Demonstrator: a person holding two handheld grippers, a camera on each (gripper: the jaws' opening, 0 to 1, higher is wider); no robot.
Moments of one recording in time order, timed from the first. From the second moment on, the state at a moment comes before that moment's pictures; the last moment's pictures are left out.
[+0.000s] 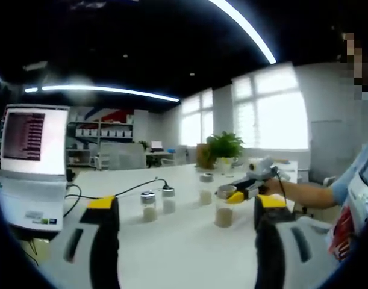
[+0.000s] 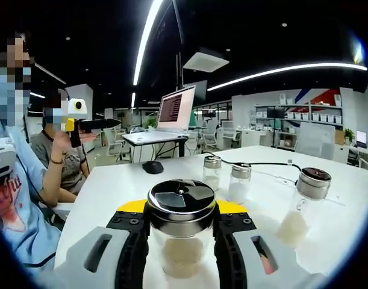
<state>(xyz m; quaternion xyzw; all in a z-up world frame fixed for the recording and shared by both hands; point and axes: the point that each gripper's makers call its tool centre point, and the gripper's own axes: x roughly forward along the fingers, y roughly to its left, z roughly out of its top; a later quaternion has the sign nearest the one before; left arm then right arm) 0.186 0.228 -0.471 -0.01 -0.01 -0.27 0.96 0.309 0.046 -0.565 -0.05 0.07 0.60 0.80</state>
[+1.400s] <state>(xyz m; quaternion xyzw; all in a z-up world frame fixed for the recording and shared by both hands) 0.189 0.233 -0.475 -0.01 0.00 -0.27 0.96 0.311 0.045 -0.569 0.00 0.07 0.63 0.78</state>
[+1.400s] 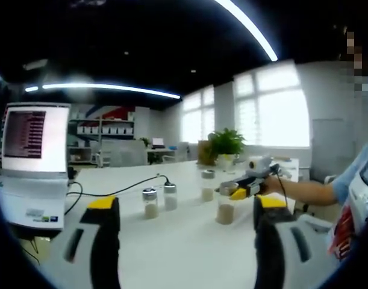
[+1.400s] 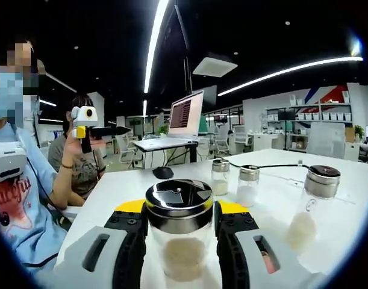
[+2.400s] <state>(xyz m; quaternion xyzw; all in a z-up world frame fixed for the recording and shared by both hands) 0.189 0.229 -0.478 -0.01 0.01 -0.27 0.96 0.314 0.024 -0.556 0.00 0.03 0.37 0.93</state>
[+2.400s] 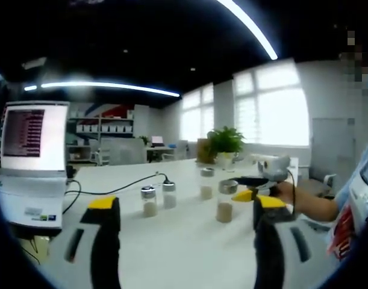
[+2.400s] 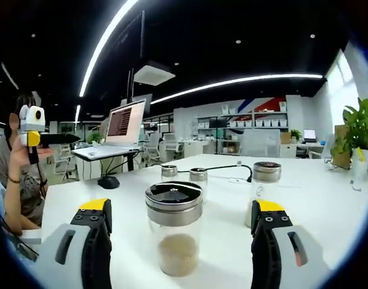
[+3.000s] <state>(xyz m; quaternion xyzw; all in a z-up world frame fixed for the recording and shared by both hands) 0.189 0.228 -0.478 -0.01 0.00 -0.27 0.96 0.325 0.025 -0.554 0.04 0.01 0.27 0.96</state>
